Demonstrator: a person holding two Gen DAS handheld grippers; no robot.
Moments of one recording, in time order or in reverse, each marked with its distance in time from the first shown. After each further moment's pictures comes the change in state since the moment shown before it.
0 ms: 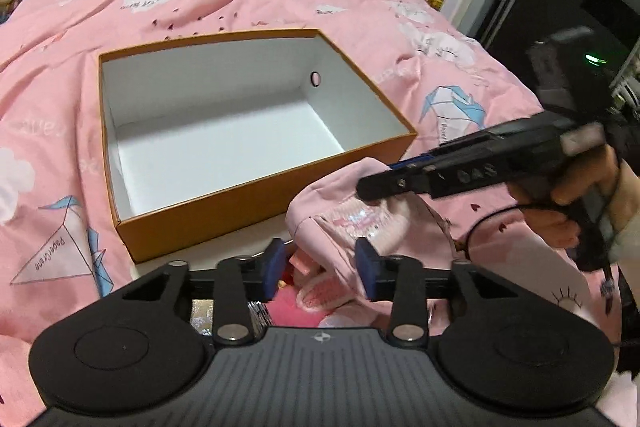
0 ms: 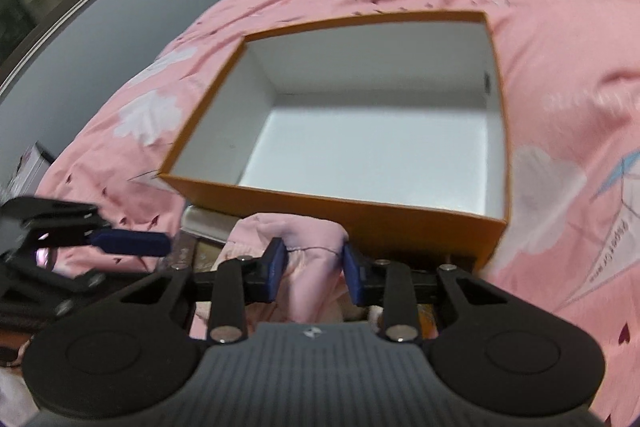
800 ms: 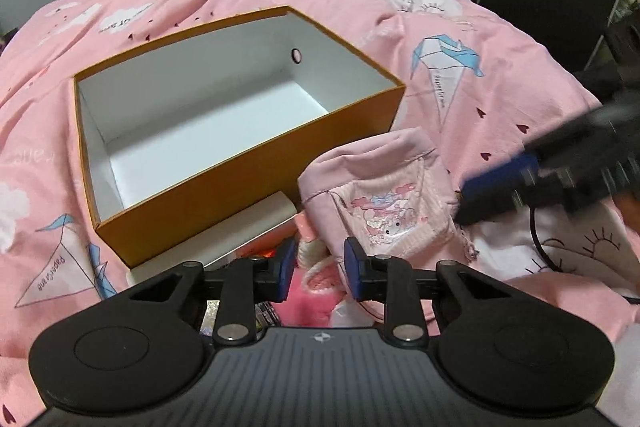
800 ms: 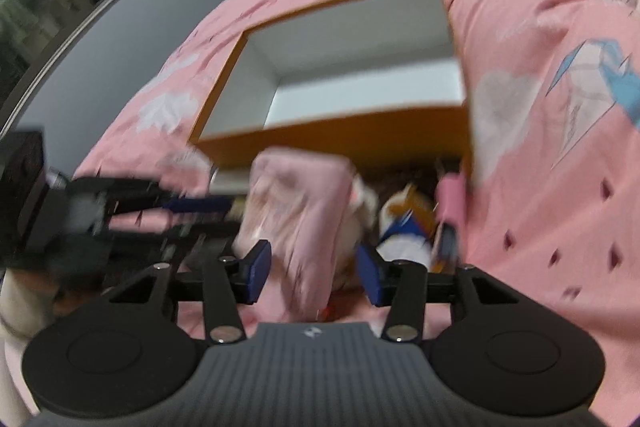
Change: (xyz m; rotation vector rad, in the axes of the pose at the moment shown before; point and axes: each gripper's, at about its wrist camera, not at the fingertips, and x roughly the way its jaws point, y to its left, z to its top) left arm 0.026 -0.024 -0.018 0.140 0.046 0.080; right arm -0.055 0.017 -0.073 0.095 0.006 0.044
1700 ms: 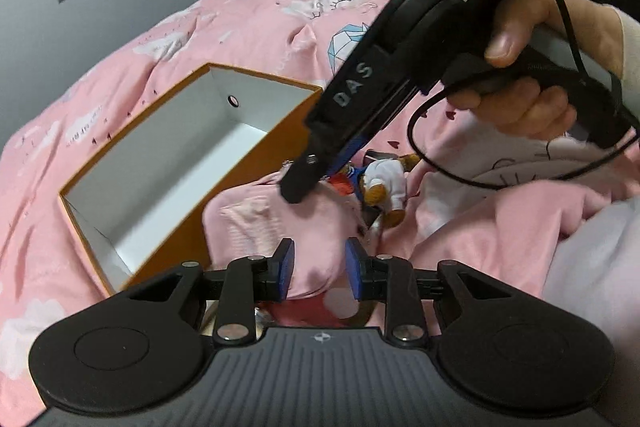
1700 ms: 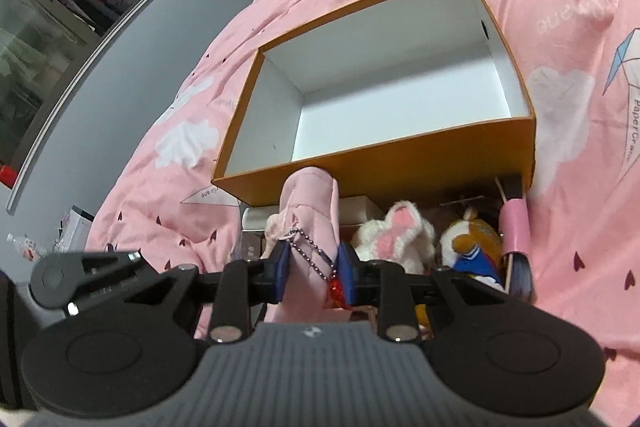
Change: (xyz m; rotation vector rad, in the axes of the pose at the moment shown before) left arm -0.026 -0.058 -0.016 0.384 -0.055 0.016; right arm 0.036 0.009 0.034 0.129 -0.058 0.083
